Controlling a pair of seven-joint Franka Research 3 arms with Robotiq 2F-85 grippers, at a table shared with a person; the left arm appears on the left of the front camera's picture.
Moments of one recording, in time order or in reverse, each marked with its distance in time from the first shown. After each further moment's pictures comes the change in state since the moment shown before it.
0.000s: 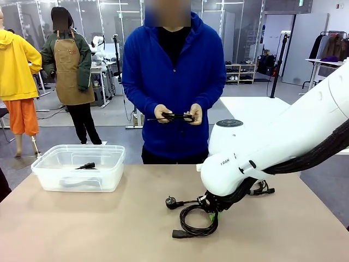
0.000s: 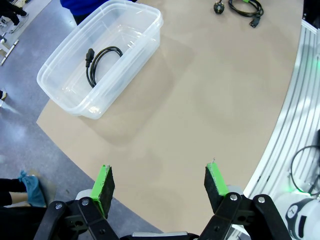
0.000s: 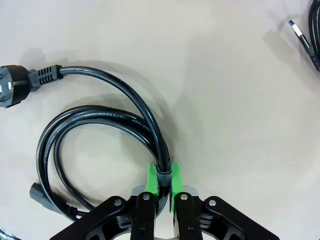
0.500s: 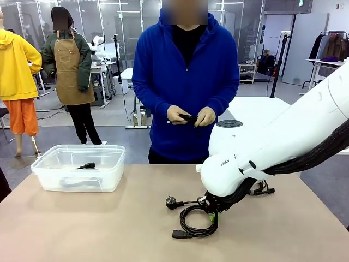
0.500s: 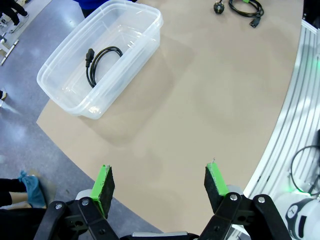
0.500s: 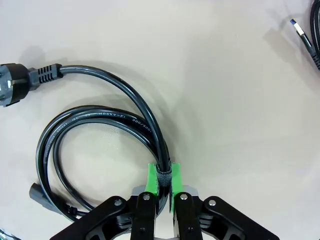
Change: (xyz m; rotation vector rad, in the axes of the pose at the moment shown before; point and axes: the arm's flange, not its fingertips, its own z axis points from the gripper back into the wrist) left arm 0.000 0.000 0.000 0.000 0.000 0.000; right arm -0.001 0.000 -0.001 0.000 0.002 0.002
